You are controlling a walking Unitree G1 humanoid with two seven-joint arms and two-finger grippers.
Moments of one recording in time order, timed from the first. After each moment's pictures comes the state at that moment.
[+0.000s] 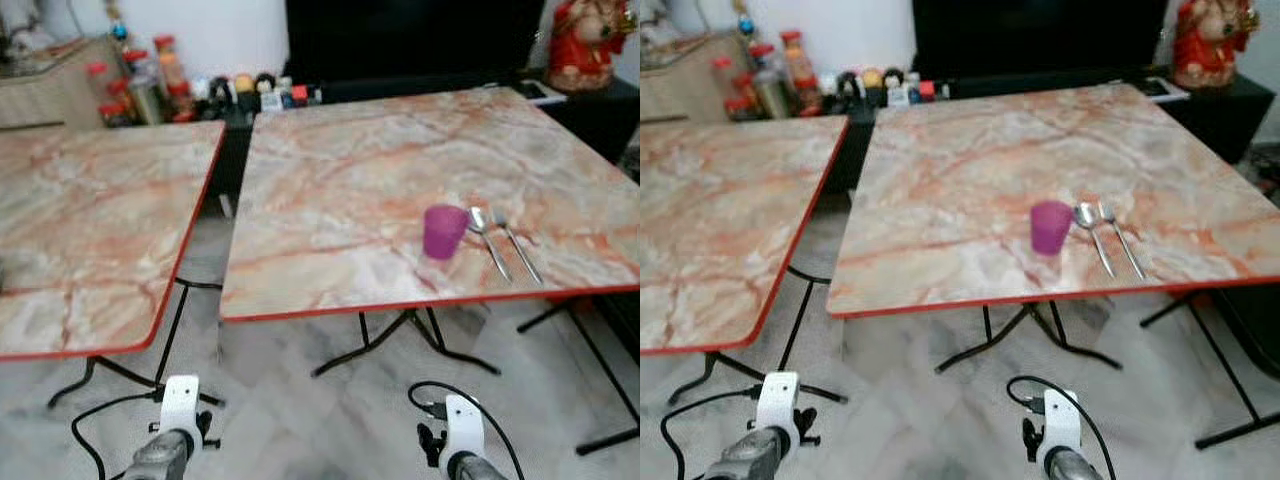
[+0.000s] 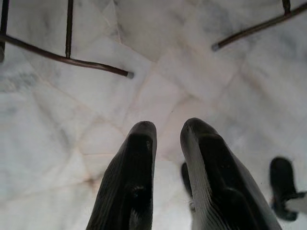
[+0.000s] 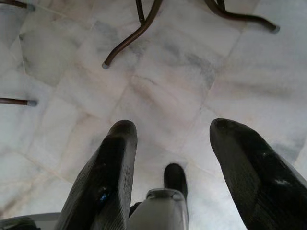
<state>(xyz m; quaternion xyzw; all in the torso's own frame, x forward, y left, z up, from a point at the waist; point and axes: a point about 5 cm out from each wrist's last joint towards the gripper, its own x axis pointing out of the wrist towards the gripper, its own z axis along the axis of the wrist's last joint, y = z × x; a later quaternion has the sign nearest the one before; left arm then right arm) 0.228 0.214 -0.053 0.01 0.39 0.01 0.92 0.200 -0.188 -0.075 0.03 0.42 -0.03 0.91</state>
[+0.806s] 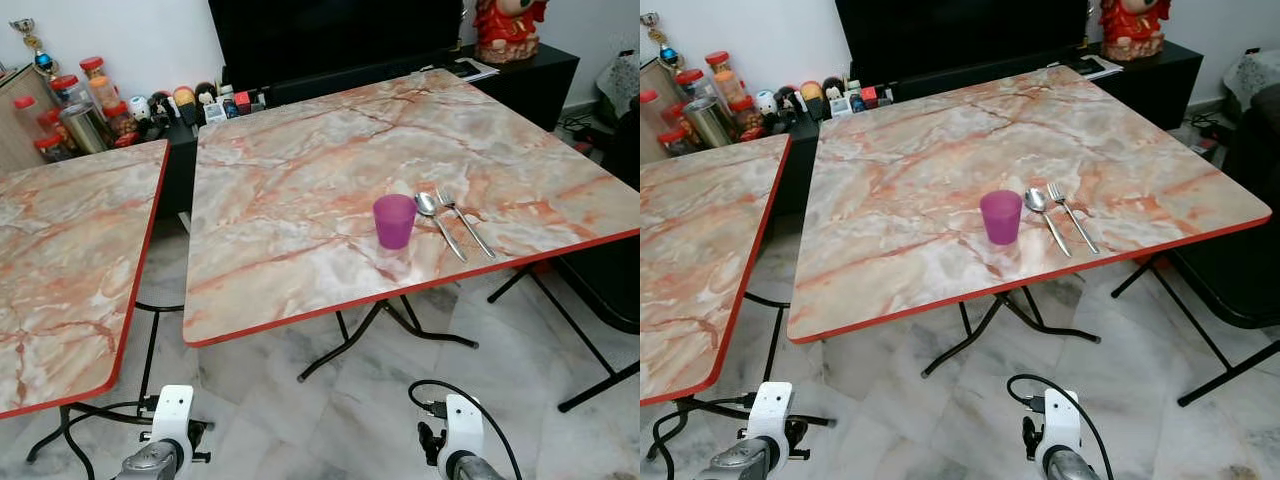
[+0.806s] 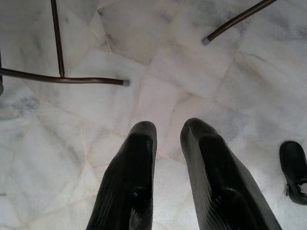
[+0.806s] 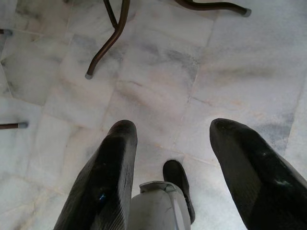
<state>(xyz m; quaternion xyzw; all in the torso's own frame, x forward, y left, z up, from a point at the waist) 0.222 0.224 -0.055 0.03 0.41 0.01 0.91 0.202 -0.186 -0.074 0.04 0.42 -0.05 0.91</state>
